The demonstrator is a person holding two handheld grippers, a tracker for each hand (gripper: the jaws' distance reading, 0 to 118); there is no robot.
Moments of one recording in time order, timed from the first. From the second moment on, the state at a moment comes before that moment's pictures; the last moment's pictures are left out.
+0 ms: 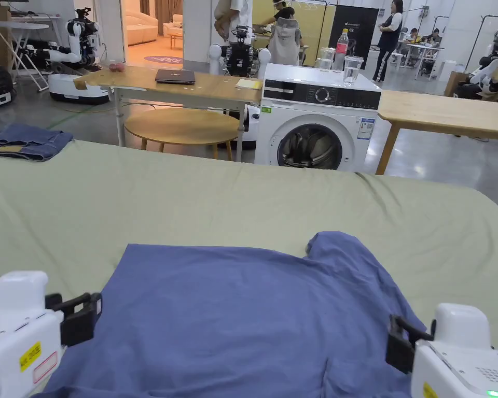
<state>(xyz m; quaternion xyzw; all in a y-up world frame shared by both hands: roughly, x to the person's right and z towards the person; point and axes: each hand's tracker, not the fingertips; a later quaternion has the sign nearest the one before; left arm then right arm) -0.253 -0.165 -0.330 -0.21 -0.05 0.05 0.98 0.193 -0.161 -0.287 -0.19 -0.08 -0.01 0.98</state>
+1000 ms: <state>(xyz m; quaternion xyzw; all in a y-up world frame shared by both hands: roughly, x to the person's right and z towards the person) -0.270 -0.168 -0.434 -0.32 -0.05 0.05 0.94 0.151 -0.161 -0.351 -0.14 -0.03 0.00 0.99</state>
